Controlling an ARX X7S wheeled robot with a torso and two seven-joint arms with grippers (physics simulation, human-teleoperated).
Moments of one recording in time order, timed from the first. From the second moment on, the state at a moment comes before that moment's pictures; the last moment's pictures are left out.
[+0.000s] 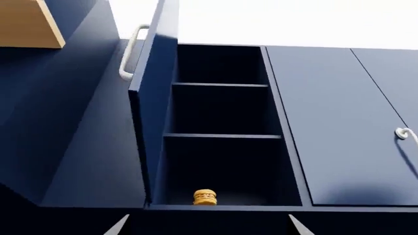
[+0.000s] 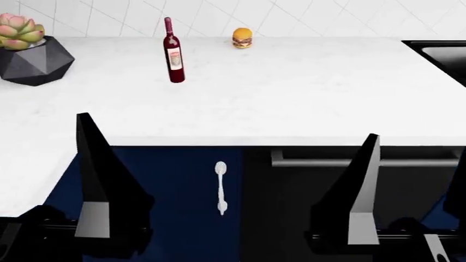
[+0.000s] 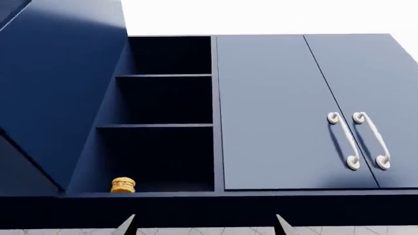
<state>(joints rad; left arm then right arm) 0.02 -0.14 0.10 0.82 -0.01 0.26 -0.15 -0.08 0.13 -0.10 -0.70 -0.03 -0.42 0.18</state>
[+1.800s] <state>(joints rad) 0.02 -0.22 0.14 0.82 -0.04 0.28 -0.23 -0.08 0.21 -0.16 -0.65 -0.02 -0.45 0.26</state>
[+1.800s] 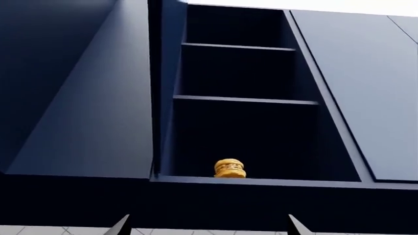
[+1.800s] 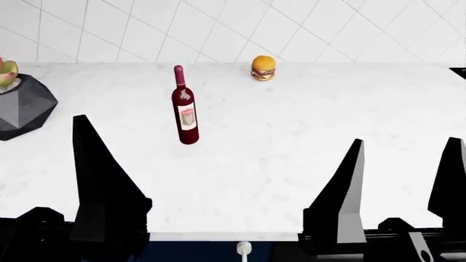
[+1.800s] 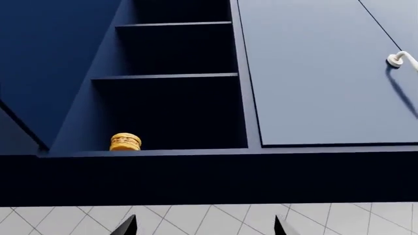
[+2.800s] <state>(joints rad) -0.23 -0.30 0.06 0.93 -0.18 0.02 -0.28 -0.08 0.24 -0.17 -0.65 0.00 -0.43 0.29</state>
